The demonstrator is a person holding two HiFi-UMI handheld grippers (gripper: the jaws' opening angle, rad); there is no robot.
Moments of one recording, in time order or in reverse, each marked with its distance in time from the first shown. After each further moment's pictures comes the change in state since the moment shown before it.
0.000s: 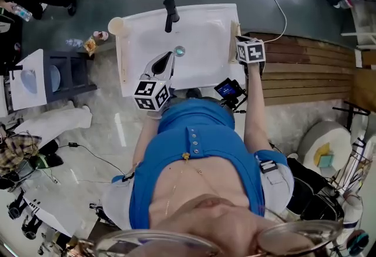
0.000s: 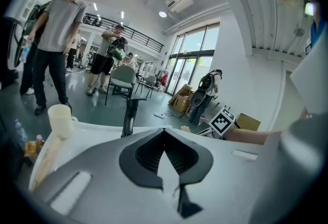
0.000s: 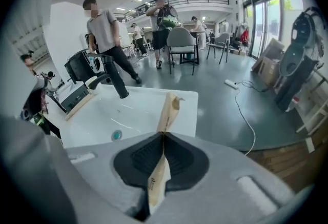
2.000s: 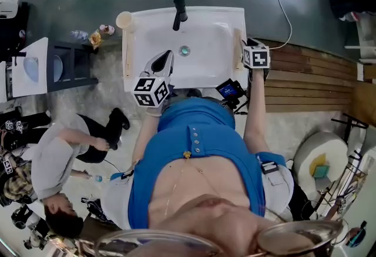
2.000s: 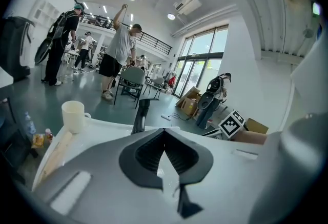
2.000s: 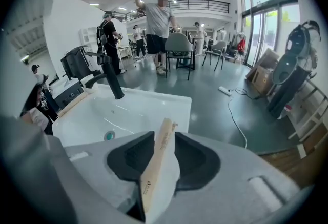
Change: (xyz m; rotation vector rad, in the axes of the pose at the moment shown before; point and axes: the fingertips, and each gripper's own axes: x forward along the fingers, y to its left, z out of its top) left arm -0.015 0.024 -0.003 -0.058 -0.024 0.083; right arm -0.006 -0.008 0.006 -0.038 -0.046 -0.065
